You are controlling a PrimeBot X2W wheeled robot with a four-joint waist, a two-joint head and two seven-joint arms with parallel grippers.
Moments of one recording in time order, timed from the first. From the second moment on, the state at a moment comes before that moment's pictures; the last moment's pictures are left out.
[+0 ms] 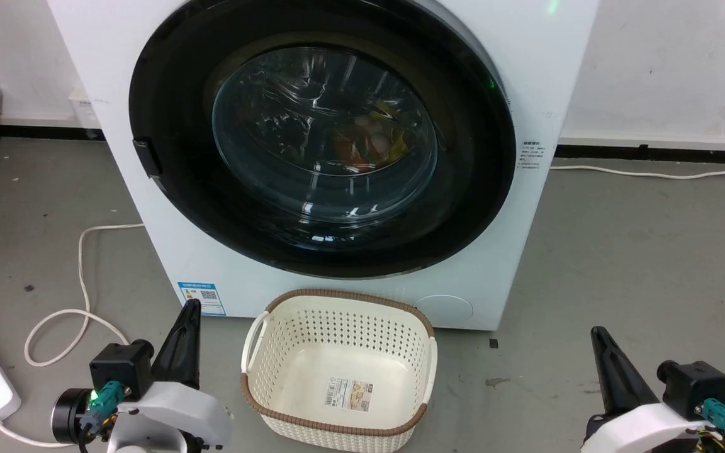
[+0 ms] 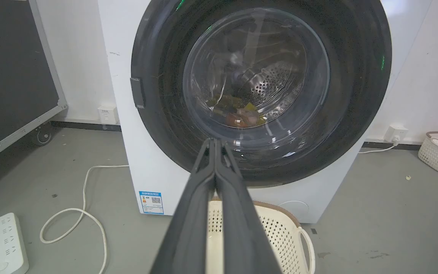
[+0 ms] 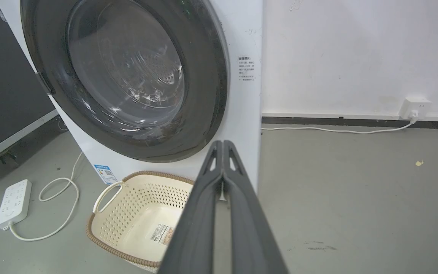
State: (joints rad) left arm -0.09 0.27 -0.20 0.14 -0.38 0.08 -0.16; right arm 0.00 -0.05 -0.03 0.14 0.14 0.13 -0.11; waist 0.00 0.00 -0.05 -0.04
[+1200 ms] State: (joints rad) left arm -0.06 0.19 -0.13 0.09 -0.24 0.05 -0.10; right arm 0.00 -0.05 -0.02 0.09 0.09 0.13 -0.07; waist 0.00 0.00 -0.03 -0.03
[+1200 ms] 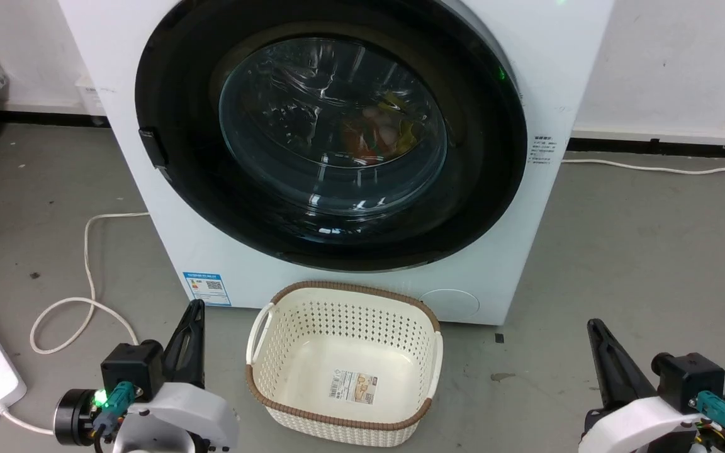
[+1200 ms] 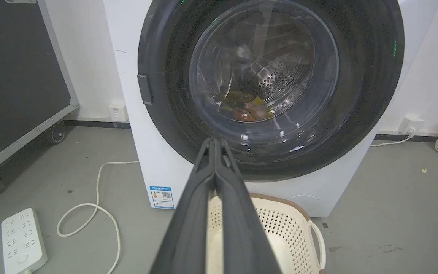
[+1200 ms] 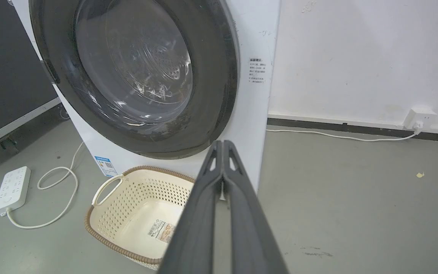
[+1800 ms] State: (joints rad) left arm -0.05 0.15 -0.09 0.07 -0.17 0.03 -0.07; right arm 0.00 -0.05 -0.01 0.07 0.07 0.13 -0.05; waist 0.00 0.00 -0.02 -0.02
